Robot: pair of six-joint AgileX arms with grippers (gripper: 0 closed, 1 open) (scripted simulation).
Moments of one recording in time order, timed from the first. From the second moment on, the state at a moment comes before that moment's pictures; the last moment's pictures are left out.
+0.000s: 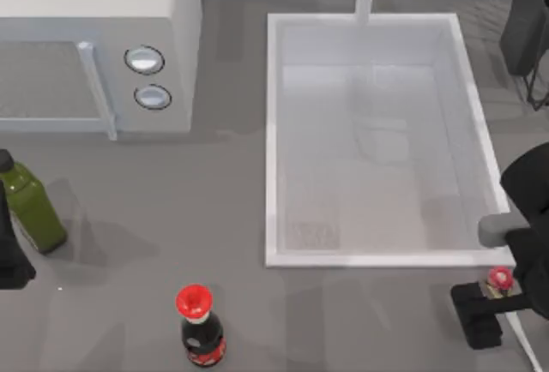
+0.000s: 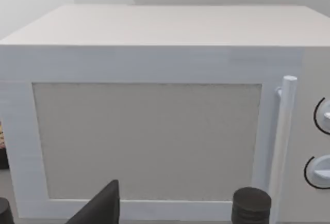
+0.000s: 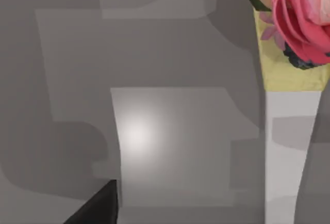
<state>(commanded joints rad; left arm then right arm) 0.00 0.00 0.00 0.00 0.00 0.00 0.38 1.61 0.63 -0.58 0.00 0.22</state>
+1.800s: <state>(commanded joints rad) 0.00 0.00 0.00 0.00 0.00 0.00 0.39 1.52 0.82 -0.83 0.01 0.23</state>
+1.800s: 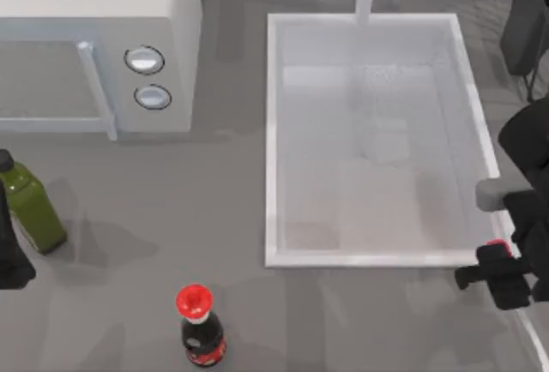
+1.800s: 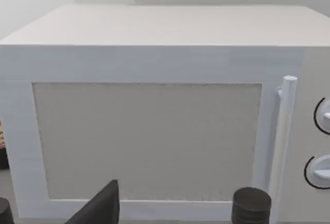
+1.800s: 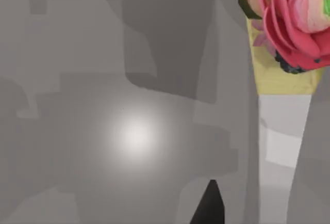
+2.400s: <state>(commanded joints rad) 0.00 0.00 0.00 0.00 0.00 0.00 0.38 1.39 1.32 -1.47 0.01 0.21</state>
